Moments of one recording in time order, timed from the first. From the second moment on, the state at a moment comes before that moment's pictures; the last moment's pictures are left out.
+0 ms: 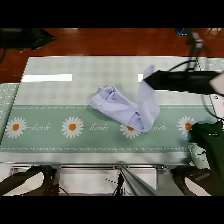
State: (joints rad) left arm 0.07 -1.19 1.52 0.81 -1.13 -1.34; right arm 0.30 -1.03 1.05 -1.00 0.82 1.52
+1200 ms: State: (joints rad) left arm 0.11 -1.12 1.41 0.98 -1.28 -1.33; right arm -0.08 -1.08 0.86 -1.36 1.18 1.49
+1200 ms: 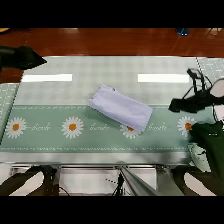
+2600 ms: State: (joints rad) left arm 0.11 -1.17 1.41 1.00 -1.26 -1.33; right arm -0.36 -0.64 0.91 -1.28 1.29 1.57
